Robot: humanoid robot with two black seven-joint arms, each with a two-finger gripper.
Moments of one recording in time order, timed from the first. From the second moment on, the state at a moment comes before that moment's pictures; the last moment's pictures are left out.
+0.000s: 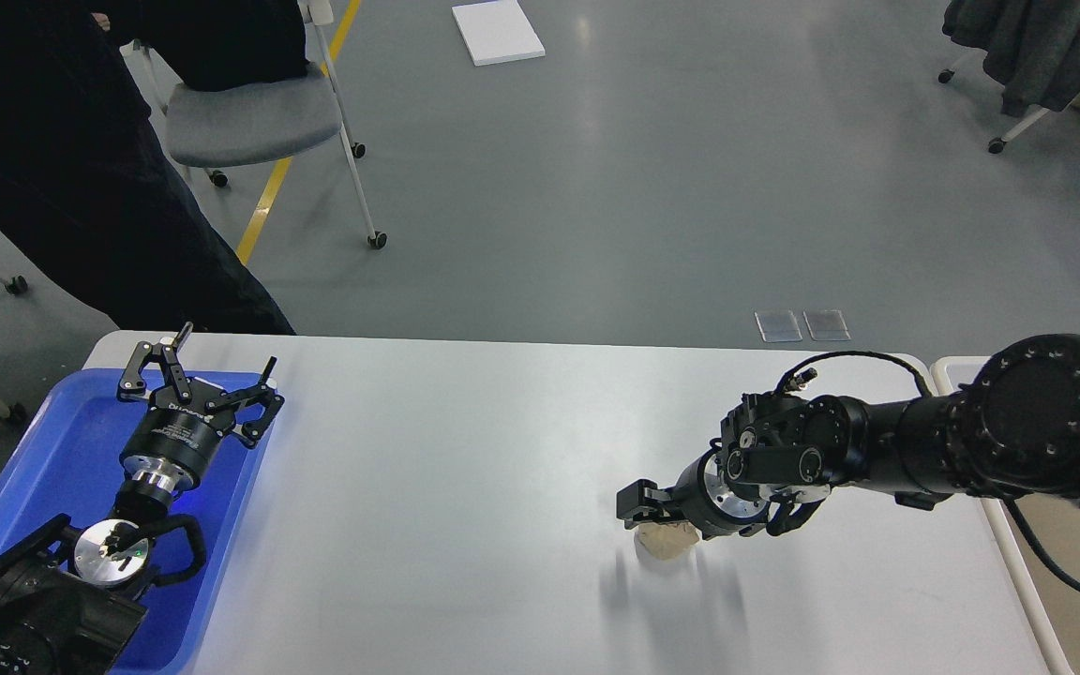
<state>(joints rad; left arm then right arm) -0.51 0.28 -1.02 -0.34 -0.22 -0.79 -0.19 1.35 0.00 -0.92 0.90 -0.14 0.20 -0.06</state>
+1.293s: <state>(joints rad) -0.51 0.28 -1.02 -0.34 -0.22 -0.79 -0.19 1.26 0.00 -0.89 0.86 -0.22 0.14 -0.05</state>
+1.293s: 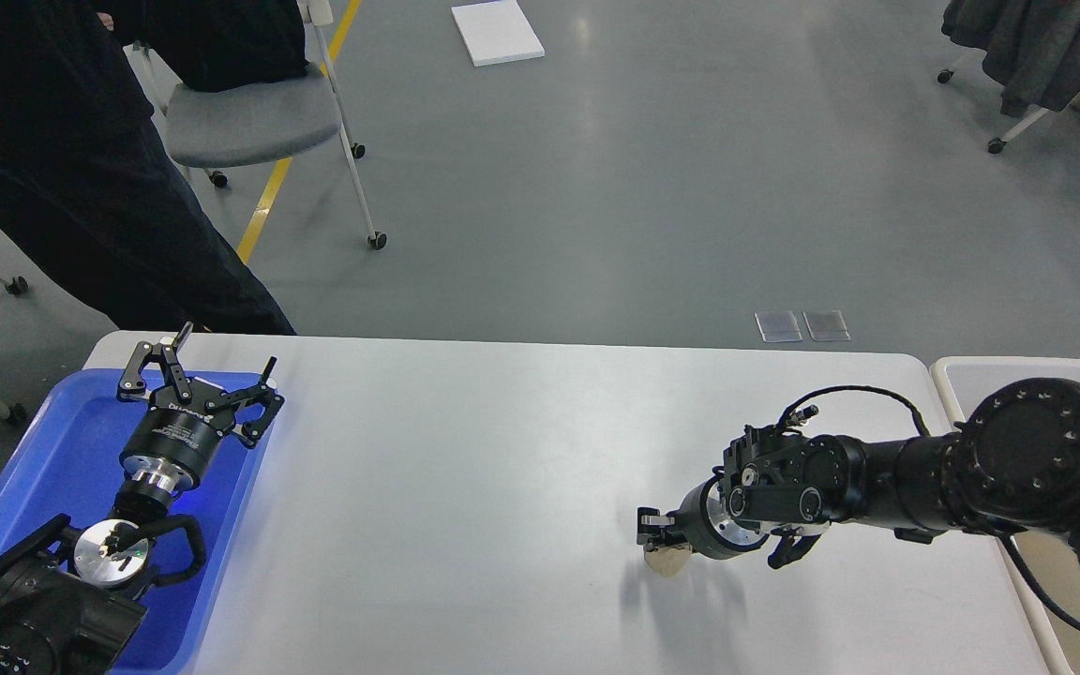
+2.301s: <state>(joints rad) -0.51 0.28 -1.02 -0.34 -0.22 -0.79 -0.19 1.88 -0.08 -1.09 1.33 -0.17 0.27 -0.06</state>
